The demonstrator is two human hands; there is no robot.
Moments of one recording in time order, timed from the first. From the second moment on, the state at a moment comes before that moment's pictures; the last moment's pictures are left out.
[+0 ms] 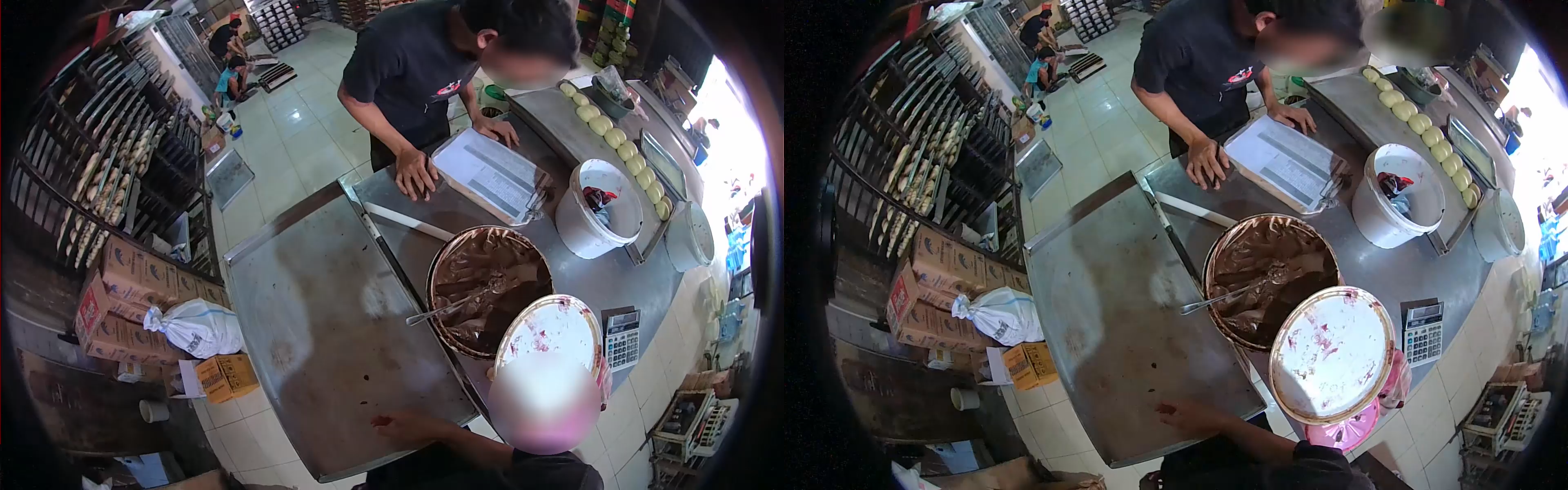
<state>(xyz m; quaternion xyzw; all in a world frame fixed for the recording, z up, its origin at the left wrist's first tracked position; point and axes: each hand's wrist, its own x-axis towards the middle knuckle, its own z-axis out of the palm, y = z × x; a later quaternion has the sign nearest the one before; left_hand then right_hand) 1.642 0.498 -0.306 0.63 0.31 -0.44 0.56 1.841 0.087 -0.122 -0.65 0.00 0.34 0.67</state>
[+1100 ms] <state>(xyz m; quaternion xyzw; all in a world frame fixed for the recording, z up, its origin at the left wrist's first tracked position) 1.228 0.678 -0.361 0.24 0.78 0.15 0.56 1.726 0.688 -0.088 -0.59 -0.67 0.37 0.26</state>
